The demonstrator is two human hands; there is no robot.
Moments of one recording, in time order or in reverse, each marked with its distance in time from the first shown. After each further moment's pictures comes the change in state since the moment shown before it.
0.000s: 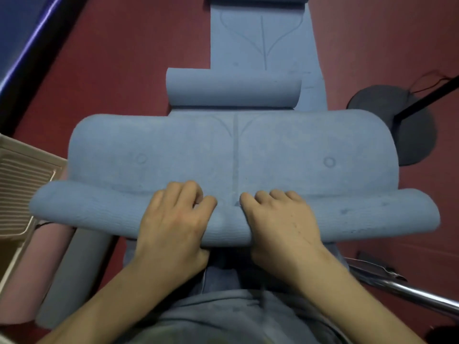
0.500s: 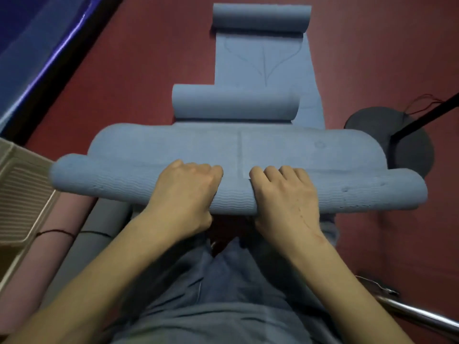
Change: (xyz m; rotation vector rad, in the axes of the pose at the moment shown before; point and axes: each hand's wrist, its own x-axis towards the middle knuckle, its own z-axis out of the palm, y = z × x) left_hand 0.080 -0.005 -0.025 0.227 -0.068 0.072; right_hand 0.029 0.032 -0.002 -0.038 0.502 0.155
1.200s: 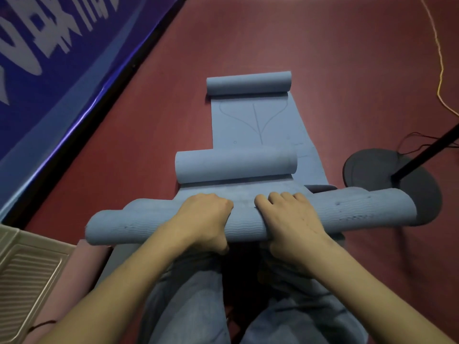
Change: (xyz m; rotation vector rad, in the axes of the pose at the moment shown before) left_hand 0.104 -0.047 -0.004 -0.090 -0.289 0.077; right_hand 0.095 0.033 0.004 0.029 -0.320 -0.129
